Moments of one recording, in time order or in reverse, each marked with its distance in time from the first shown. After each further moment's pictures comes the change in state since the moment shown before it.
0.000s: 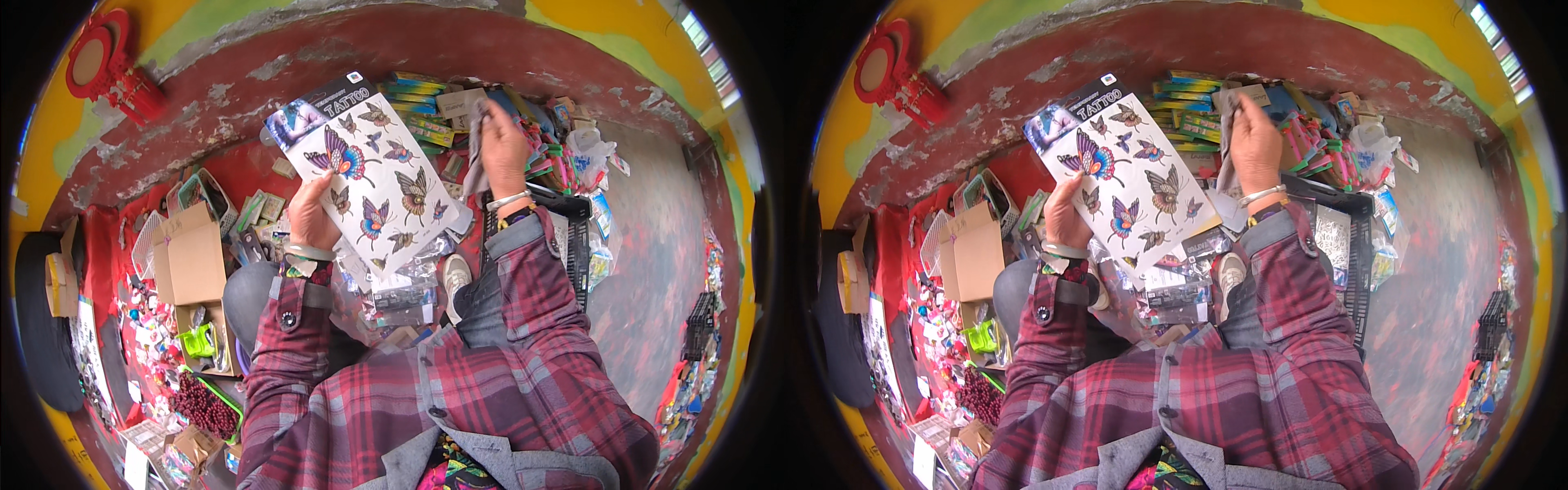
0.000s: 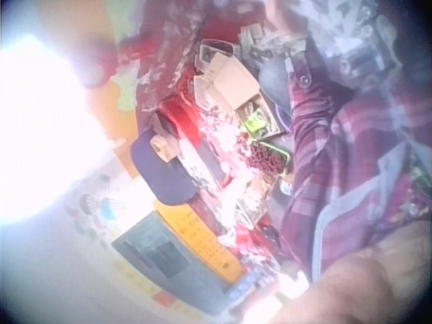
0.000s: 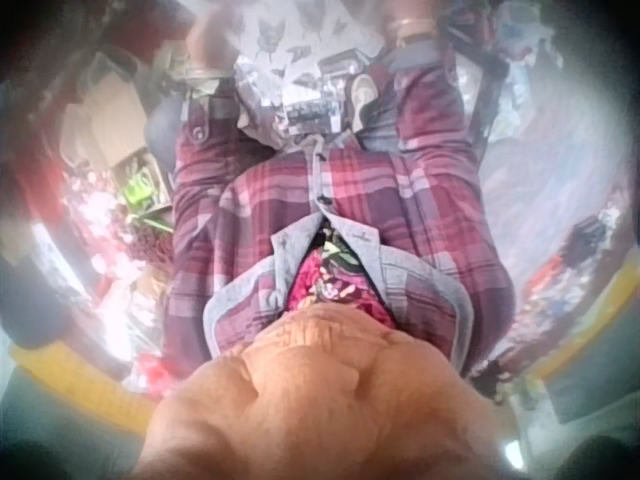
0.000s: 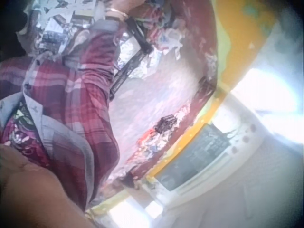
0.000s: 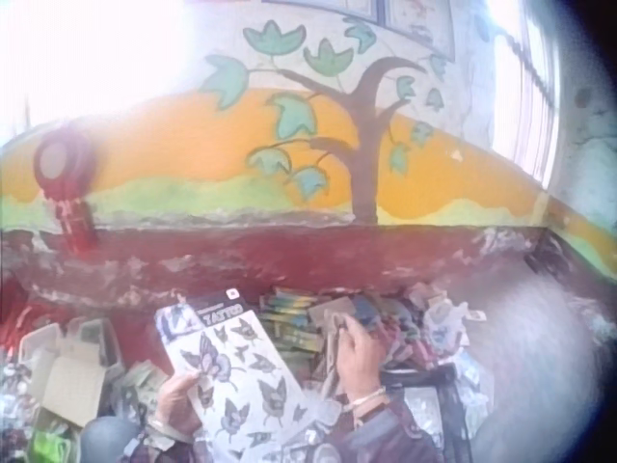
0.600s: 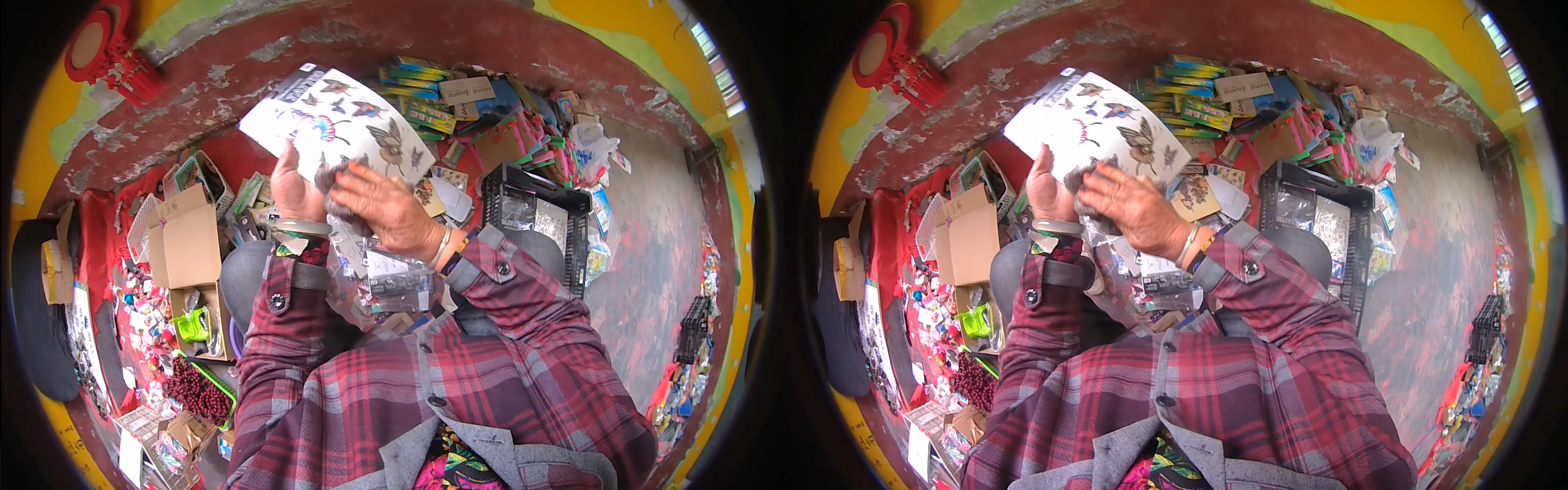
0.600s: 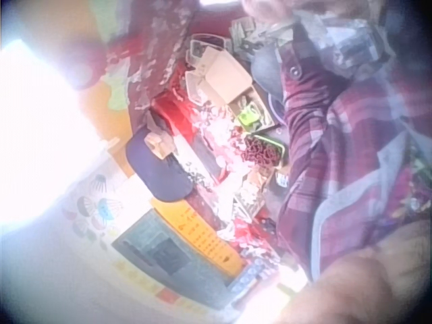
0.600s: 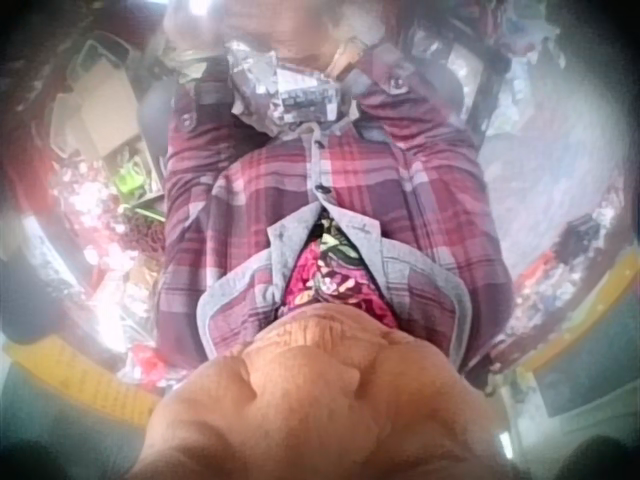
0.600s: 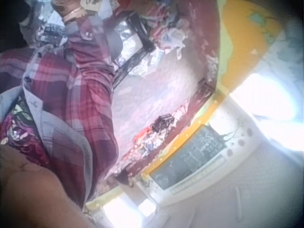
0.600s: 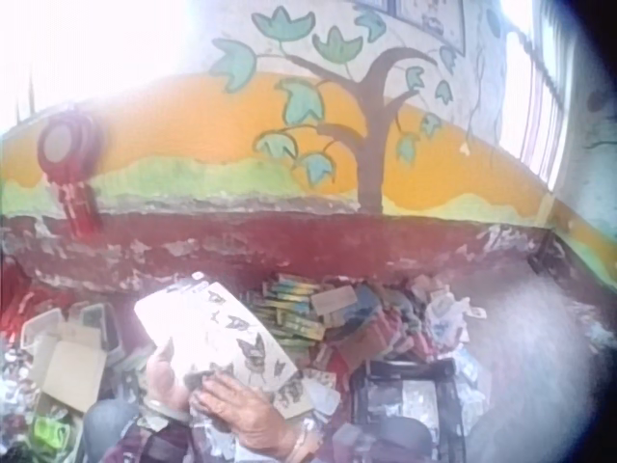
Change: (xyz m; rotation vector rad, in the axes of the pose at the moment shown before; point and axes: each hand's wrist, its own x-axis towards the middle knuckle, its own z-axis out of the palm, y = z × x) left_hand 0.013 0.015 -0.015 -0.246 -0.131 0.026; right_hand -0.110 -0.086 0.044 0.259 -0.661 -0.587
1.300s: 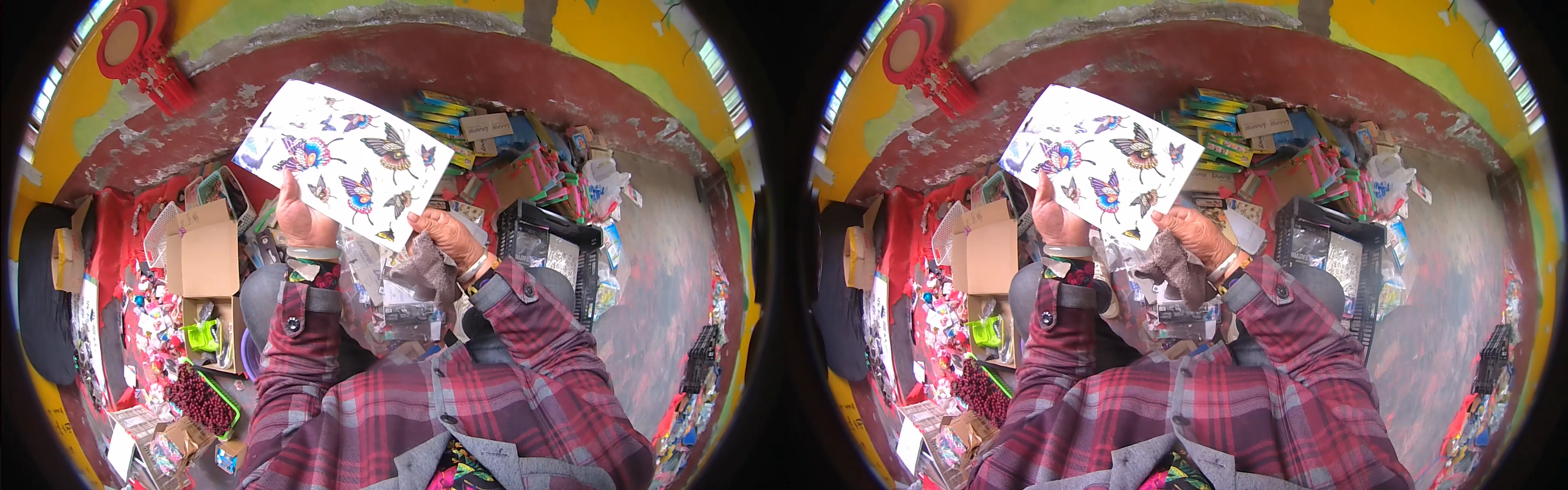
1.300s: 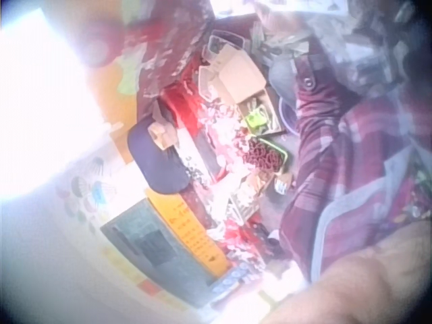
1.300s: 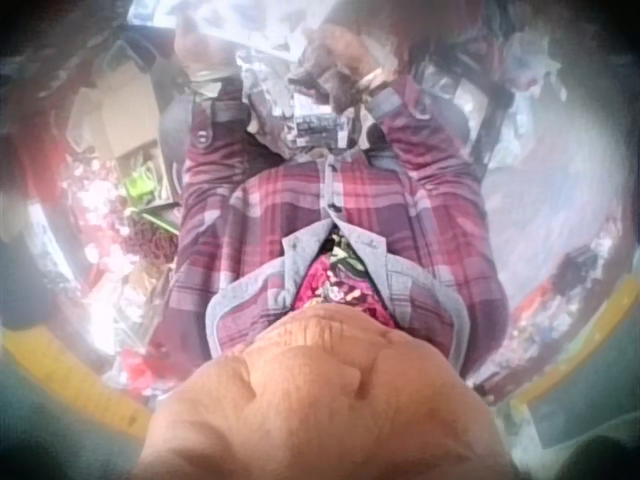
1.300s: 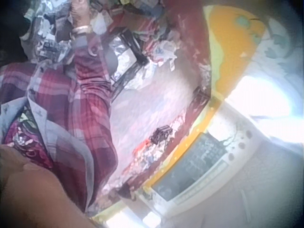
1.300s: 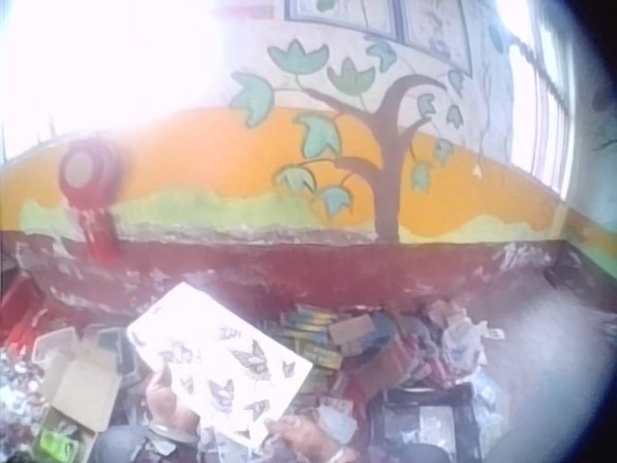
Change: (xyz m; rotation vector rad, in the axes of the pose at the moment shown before) left_hand -0.005 0.020 0.021 -0.102 -0.060 0.270; right_hand 0.002 0.010 -0.030 1.311 -0.026 0.873
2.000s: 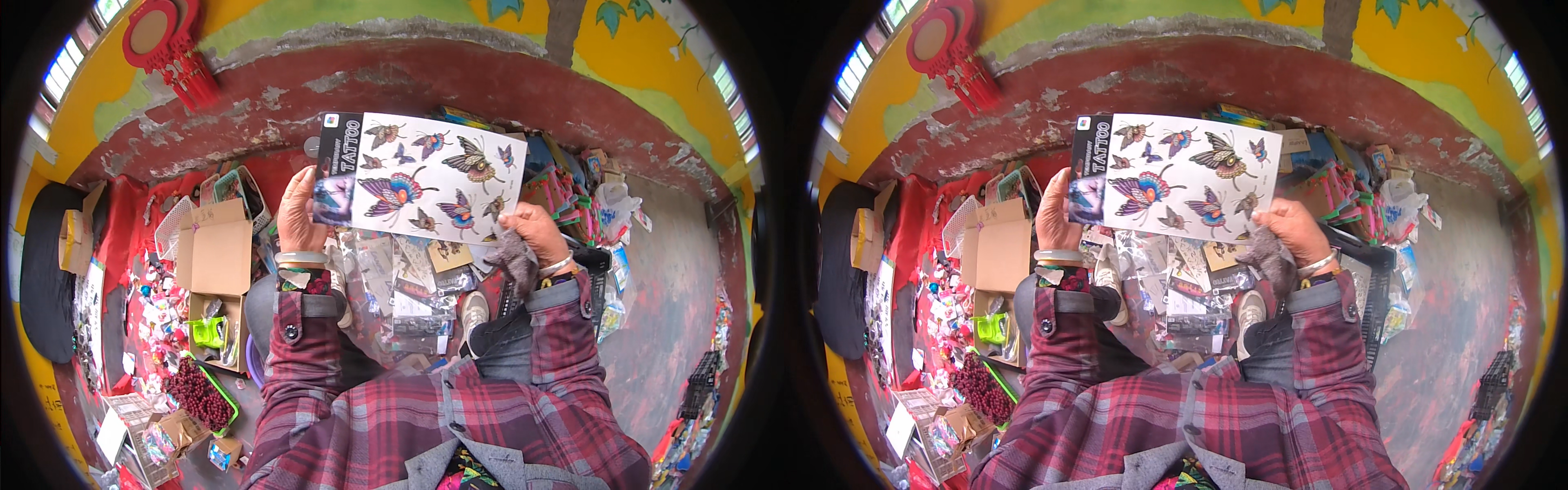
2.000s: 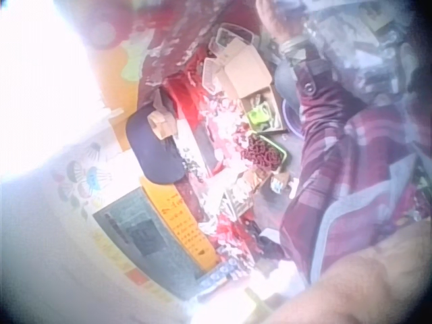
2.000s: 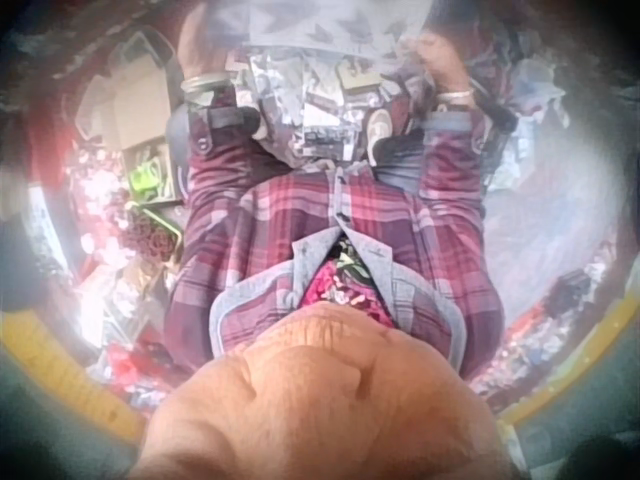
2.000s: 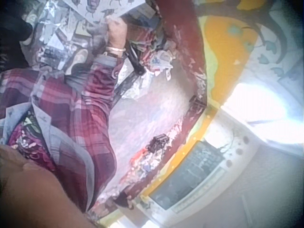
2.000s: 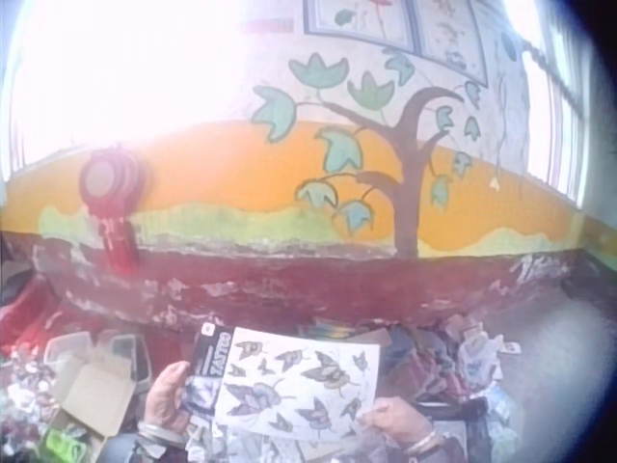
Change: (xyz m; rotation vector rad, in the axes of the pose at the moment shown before) left_hand -0.007 0.034 0.021 0.588 0.237 0.089; right_hand -0.040 -0.061 -0.081 -0.324 0.238 -0.035
